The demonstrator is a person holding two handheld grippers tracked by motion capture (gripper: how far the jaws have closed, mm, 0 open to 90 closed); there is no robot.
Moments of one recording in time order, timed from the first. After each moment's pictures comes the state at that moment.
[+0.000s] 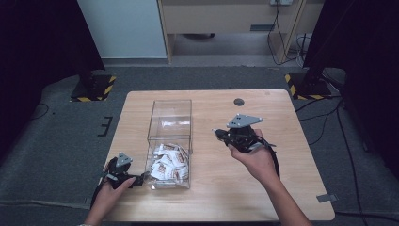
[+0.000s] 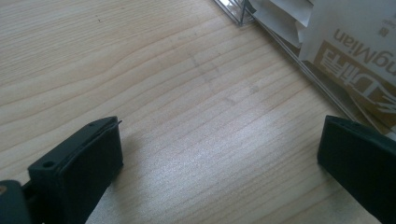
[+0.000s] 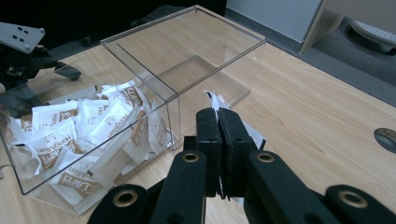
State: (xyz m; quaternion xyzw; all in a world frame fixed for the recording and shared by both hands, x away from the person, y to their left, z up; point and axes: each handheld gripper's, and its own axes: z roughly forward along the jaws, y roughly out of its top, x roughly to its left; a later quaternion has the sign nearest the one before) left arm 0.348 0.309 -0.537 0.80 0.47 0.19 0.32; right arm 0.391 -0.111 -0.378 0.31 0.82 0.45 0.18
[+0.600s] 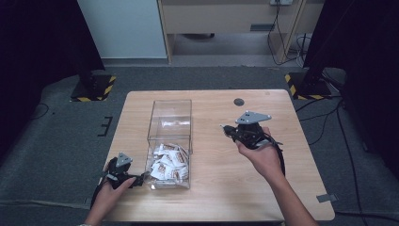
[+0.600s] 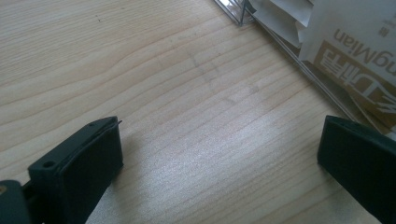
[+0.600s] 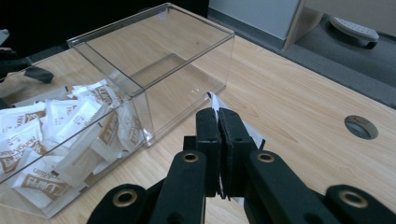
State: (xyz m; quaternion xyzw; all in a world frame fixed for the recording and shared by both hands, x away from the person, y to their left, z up) left arm 0.348 0.309 -0.537 0.80 0.47 0.19 0.32; right arm 0.404 -0.134 -0.385 0.34 0.81 0.45 0.20
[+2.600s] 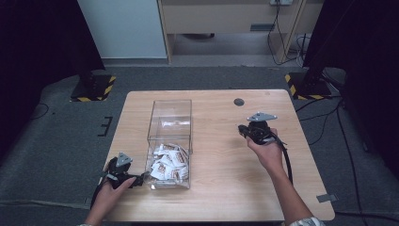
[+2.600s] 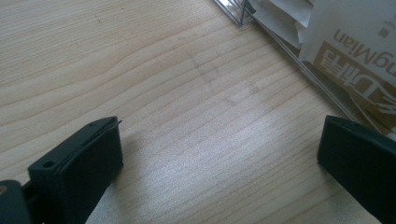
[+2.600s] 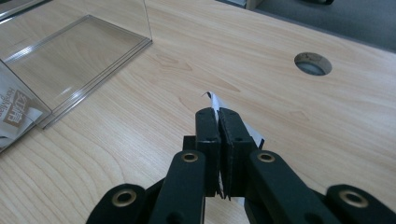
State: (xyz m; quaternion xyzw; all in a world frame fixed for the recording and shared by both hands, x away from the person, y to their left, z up) left arm 0.348 0.309 -0.537 0.80 0.47 0.19 0.32; right arm 0.457 -0.178 -0.458 0.42 0.78 0.40 0.21
